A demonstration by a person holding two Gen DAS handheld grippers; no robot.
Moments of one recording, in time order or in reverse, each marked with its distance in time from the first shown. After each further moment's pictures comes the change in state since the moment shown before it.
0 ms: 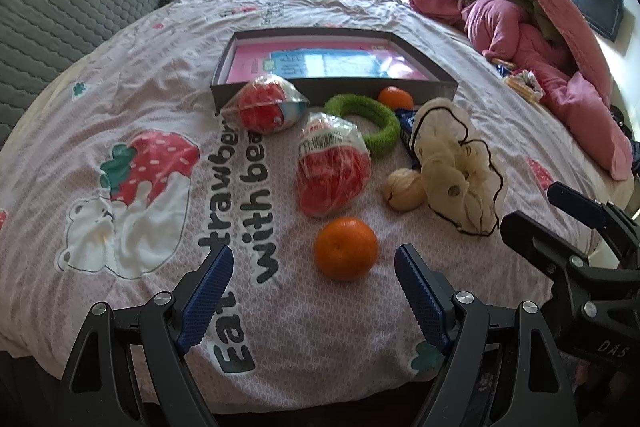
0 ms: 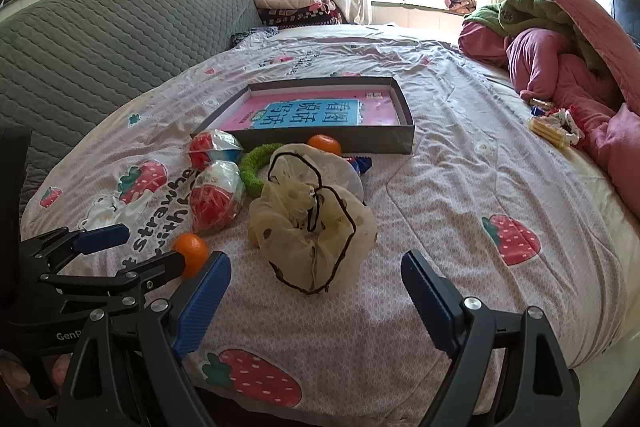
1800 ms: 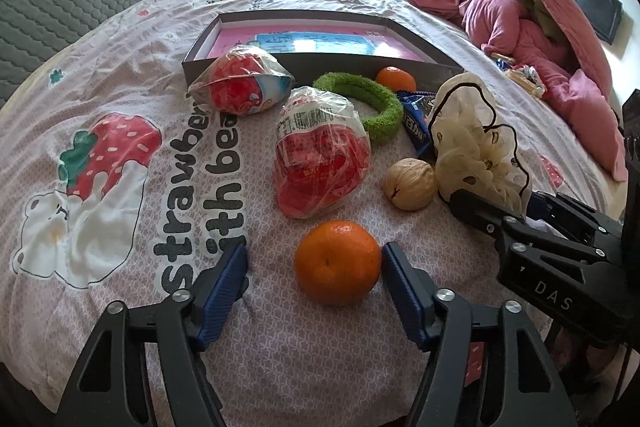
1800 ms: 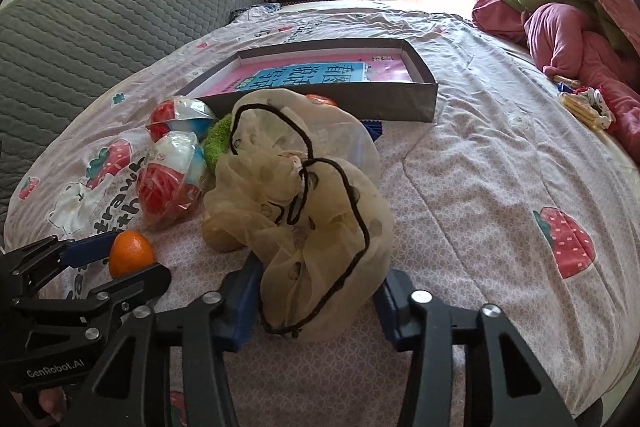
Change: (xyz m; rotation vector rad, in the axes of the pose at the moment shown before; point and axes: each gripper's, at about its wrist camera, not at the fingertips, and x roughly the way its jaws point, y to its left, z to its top) left arm 0.043 -0.006 -0.003 -0.015 0.000 -0.040; right arm 0.071 -0.011 -0.004 -0.002 0.067 0.029
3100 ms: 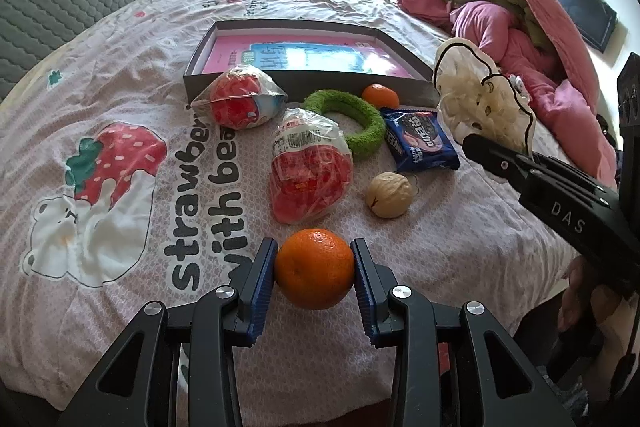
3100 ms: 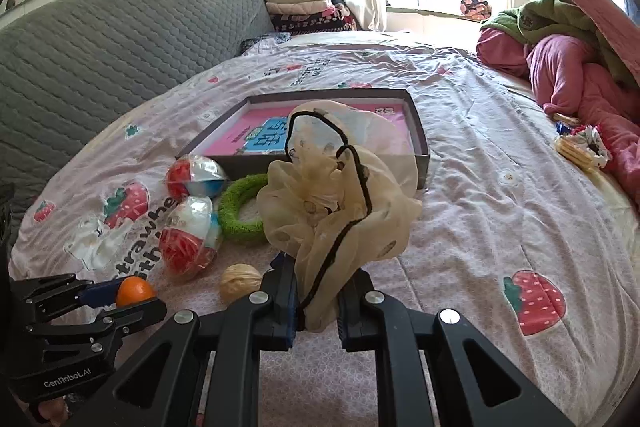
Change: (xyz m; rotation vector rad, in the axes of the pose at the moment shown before) left arm -0.027 0.001 0.008 -0.016 0.007 -0.050; right arm -0.031 -0.007 0.034 -0.016 -0.099 0.032
